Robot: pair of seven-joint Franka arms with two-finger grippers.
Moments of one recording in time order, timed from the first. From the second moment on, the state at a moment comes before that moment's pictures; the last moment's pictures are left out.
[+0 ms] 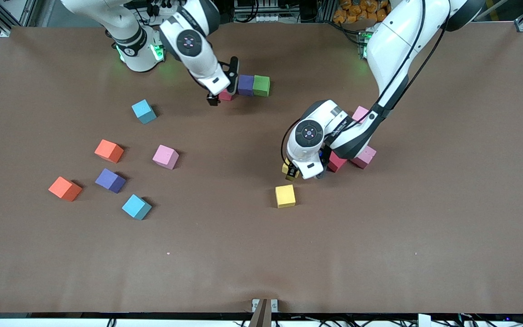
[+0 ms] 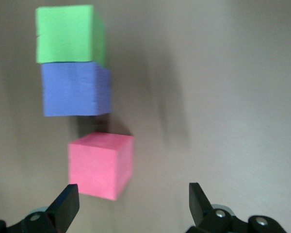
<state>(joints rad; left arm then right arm) -0.29 0.71 -0.43 -1.70 0.23 2.27 -2.03 0.33 -0.03 0.51 -2.52 0.31 2.40 -0.79</state>
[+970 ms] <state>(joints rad) -0.30 0.72 -0.43 -1.70 0.23 2.26 -2.03 0.05 -0.12 0.16 -2.29 0.31 2.26 -0.91</state>
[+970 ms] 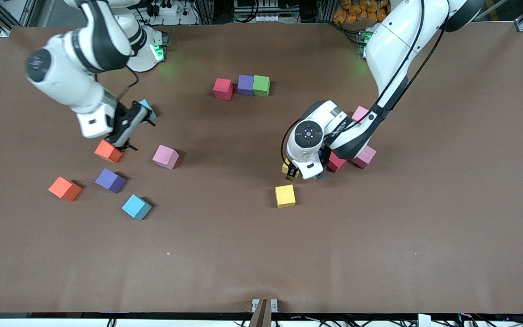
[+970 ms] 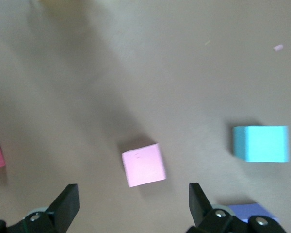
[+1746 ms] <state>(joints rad) -0.31 0.71 -0.45 -1.68 0.25 2.24 -2.00 0.03 -0.10 0.09 -2.09 0.19 2.16 -0.61</state>
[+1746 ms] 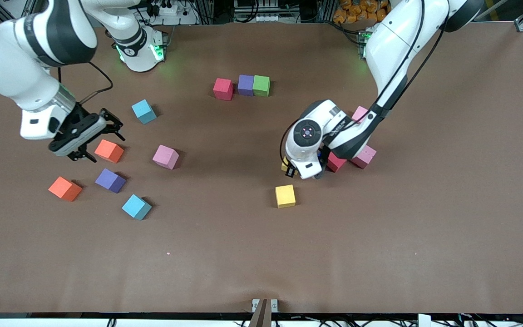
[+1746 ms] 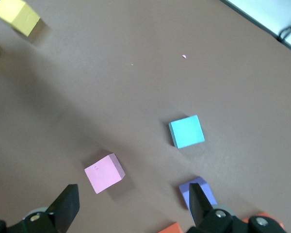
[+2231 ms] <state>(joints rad) -0.44 0.61 -0.56 -1.74 0.29 2.18 -1.77 0.03 -0.10 0.07 -1.98 0.04 2.05 -0.26</state>
